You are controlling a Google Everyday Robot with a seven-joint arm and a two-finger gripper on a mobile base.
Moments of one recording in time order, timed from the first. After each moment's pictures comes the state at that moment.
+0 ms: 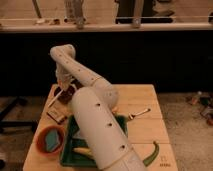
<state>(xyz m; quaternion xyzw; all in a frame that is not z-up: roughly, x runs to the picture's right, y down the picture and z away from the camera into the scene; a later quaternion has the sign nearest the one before) -0.259 -0.008 0.922 -0.27 -0.29 -0.48 0.78</state>
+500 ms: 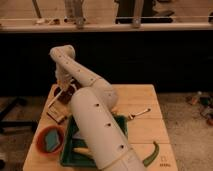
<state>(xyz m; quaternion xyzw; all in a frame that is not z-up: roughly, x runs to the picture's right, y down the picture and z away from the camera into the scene) -0.261 -0.006 0.923 -0.27 -0.30 -0.48 0.78</state>
